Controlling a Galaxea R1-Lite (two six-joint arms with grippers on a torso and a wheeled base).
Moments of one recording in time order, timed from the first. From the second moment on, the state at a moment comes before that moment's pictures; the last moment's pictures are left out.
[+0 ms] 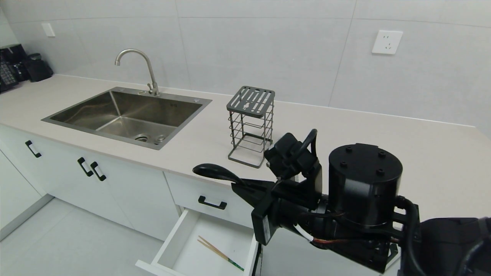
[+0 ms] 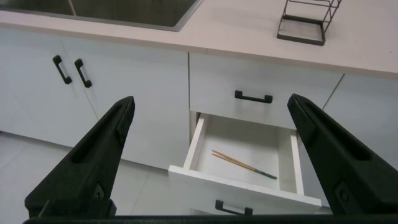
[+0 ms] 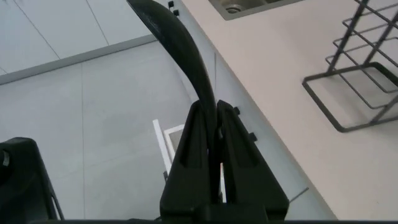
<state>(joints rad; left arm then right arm) 0.00 0.00 0.00 0.00 -0.08 -0.01 0.98 1.82 -0.76 -0.85 -0.02 0.05</state>
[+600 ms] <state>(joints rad) 0.00 0.00 0.00 0.00 -0.08 -0.01 1.06 1.88 -0.93 -0.75 0.02 -0.01</state>
